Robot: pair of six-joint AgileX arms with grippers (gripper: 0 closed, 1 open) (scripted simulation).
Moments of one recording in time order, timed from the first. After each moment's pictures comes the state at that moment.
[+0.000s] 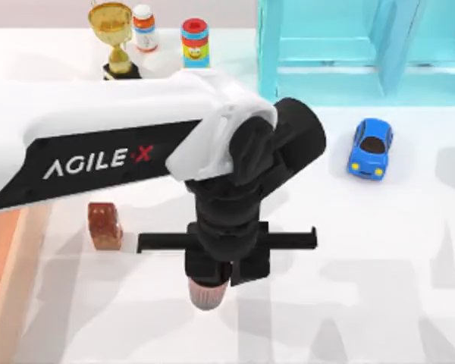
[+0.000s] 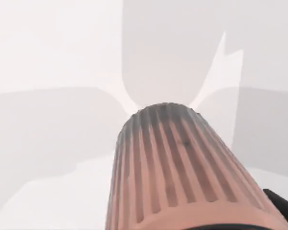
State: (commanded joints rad) left arm -0.86 1.91 1.40 -1.07 0.00 -0.85; right arm 0.00 0.00 0.00 0.00 0.00 0.00
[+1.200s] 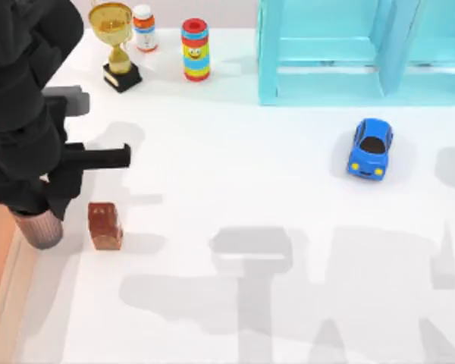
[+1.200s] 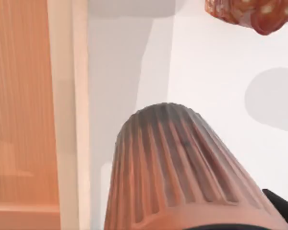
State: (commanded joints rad) left arm -0.33 1.64 1.34 -1.29 0.03 -0.36; right arm 0.00 0.00 0.00 0.00 0.00 0.00
